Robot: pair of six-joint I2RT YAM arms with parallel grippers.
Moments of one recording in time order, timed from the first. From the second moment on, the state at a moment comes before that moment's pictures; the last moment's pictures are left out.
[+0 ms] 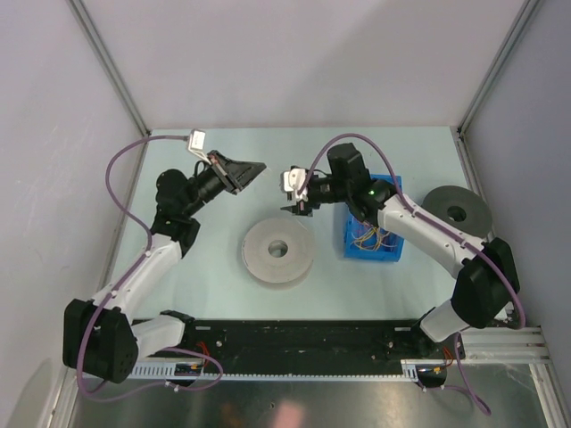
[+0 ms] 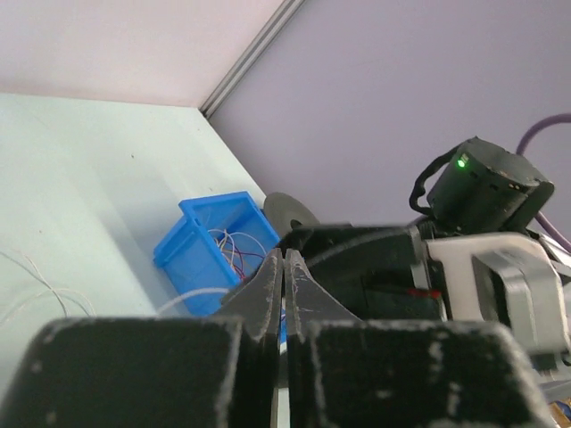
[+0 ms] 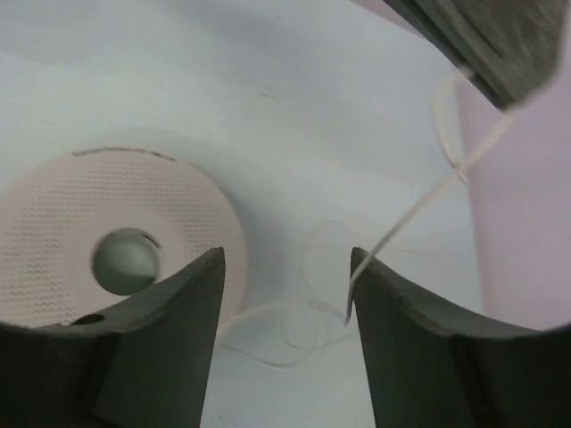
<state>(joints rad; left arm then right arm) -0.27 1.15 0.79 0.54 0.57 -0.85 0.69 1.53 1.29 -0.19 -0.68 -0.84</state>
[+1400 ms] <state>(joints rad) -0.30 1.12 0.77 0.51 0.46 -0.84 0.78 1.55 1.29 0.19 -0.39 -0.60</state>
